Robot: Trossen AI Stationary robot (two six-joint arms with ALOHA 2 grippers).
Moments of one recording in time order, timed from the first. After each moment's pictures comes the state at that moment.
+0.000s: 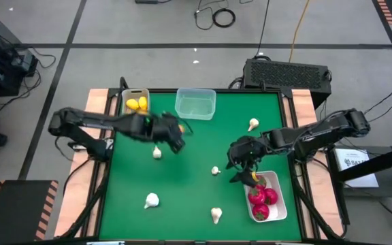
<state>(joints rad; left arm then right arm) -0.05 1.50 1.36 -0.98 -0.39 -0.77 0.17 1.28 0.91 -0.40 -0.31 0.33</state>
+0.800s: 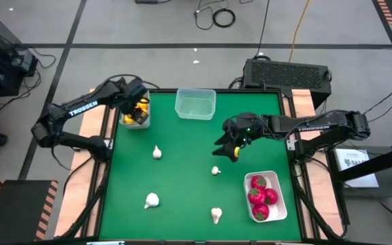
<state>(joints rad) 0.72 1.26 1.03 -1.17 -0.15 -0.20 -0.05 1.29 0.91 -0.16 -0.26 0.61</state>
